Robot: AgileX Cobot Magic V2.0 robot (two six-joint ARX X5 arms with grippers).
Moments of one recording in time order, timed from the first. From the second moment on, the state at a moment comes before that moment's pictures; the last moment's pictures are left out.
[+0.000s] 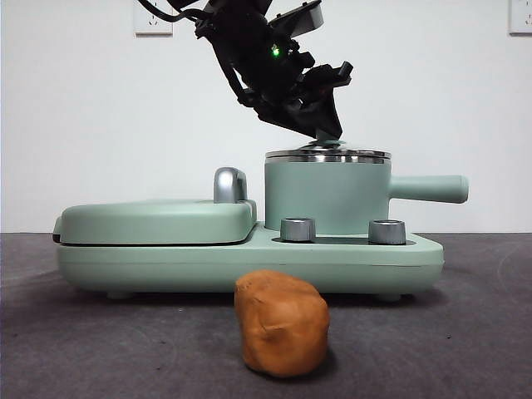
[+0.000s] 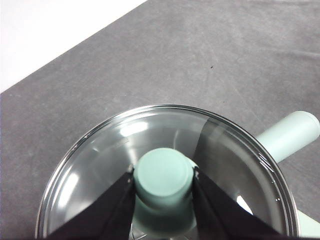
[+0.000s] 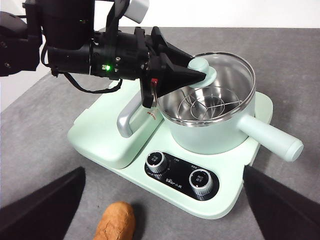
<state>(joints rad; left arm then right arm) -0.67 1.95 1.62 -0.14 0.13 0.20 0.13 0.71 0.92 -0.64 -0.54 0.11</state>
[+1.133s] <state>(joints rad) -0.64 1.81 1.70 -0.32 0.14 0.16 0.38 0.95 1.08 -0.93 -0.27 0.15</state>
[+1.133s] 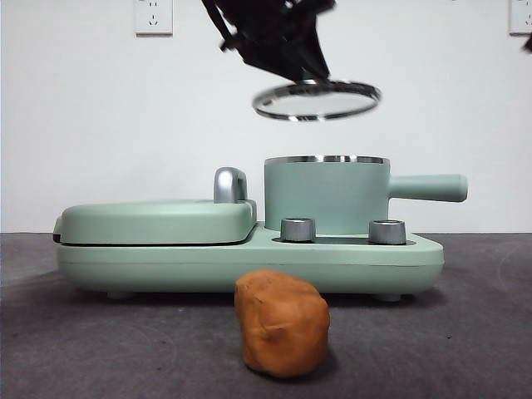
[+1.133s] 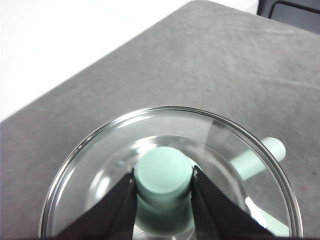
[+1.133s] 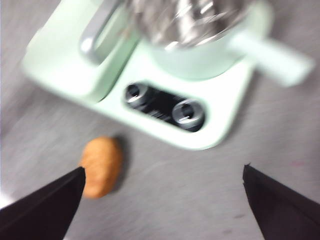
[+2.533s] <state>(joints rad) -0.35 1.63 1.70 -0.48 0.14 0.16 0.90 1.68 1.08 -0.63 -0.10 0.45</state>
